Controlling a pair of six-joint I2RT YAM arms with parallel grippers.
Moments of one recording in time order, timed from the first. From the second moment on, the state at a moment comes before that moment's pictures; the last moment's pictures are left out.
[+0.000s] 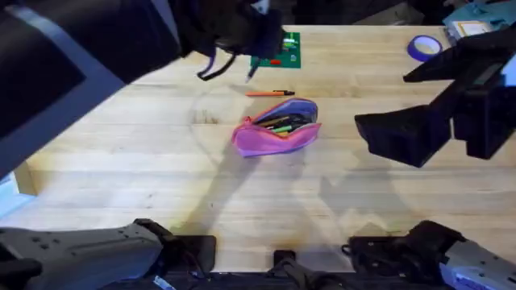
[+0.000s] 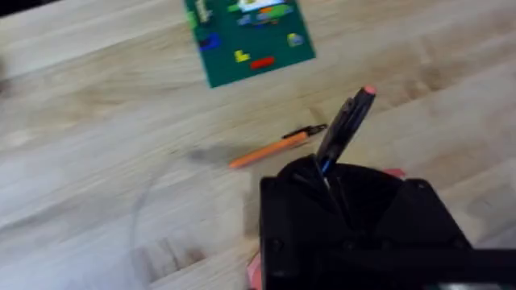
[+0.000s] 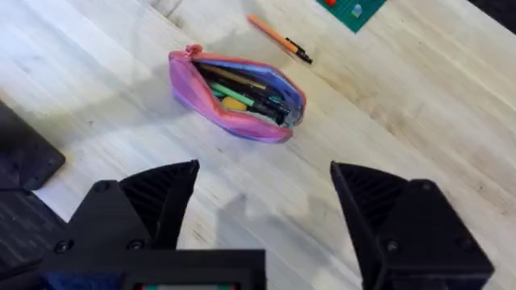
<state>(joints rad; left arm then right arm) -0.51 1.47 1.34 -0.62 -0.03 -0.16 0.60 0.91 1.38 -1.23 0.01 -0.06</state>
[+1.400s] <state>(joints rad) -0.65 1.69 1.34 -0.93 0.13 0.17 0.60 0.91 1.38 -1.23 0.01 -0.06</state>
